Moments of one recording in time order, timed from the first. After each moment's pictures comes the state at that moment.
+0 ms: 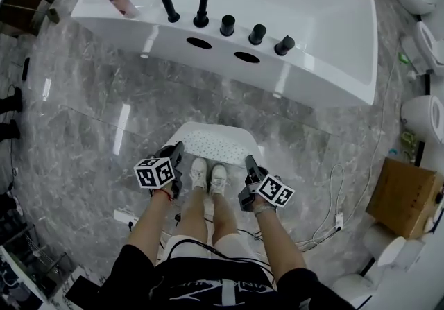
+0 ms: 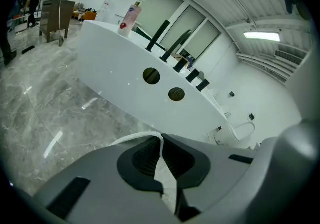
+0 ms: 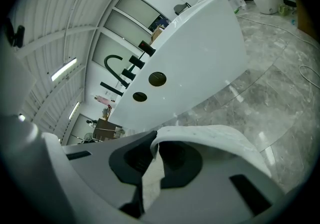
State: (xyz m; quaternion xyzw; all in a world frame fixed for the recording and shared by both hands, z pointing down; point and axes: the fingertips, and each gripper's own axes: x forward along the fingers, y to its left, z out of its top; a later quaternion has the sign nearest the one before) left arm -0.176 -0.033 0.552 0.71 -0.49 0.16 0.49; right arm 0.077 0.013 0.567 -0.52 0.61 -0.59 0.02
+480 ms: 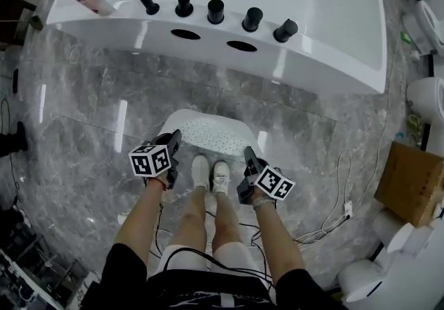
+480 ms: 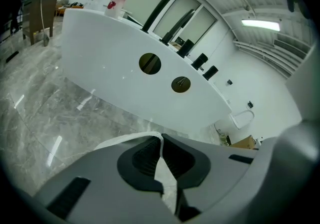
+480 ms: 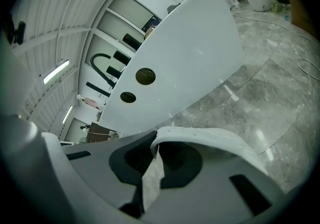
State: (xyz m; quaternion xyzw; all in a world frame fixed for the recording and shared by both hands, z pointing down) left arm -0.165 -0.091 0.623 0.72 -0.44 0.21 0.49; right arm 0.078 -0.016 0.639 -0.55 0.58 -0.60 0.03
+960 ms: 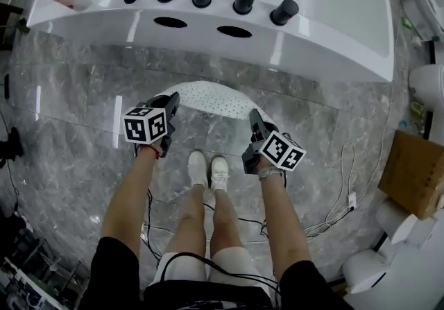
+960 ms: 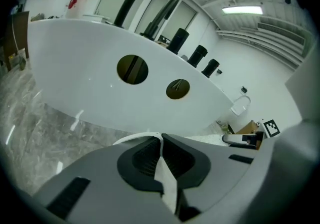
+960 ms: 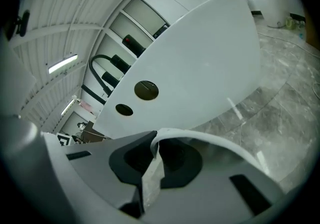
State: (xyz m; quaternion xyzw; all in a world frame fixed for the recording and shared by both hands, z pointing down) left arm -0.125 -0.193 0.652 0.78 -0.40 0.24 0.41; right arm 0.113 -0.117 0.660 -0.57 0.62 -0.53 0.02
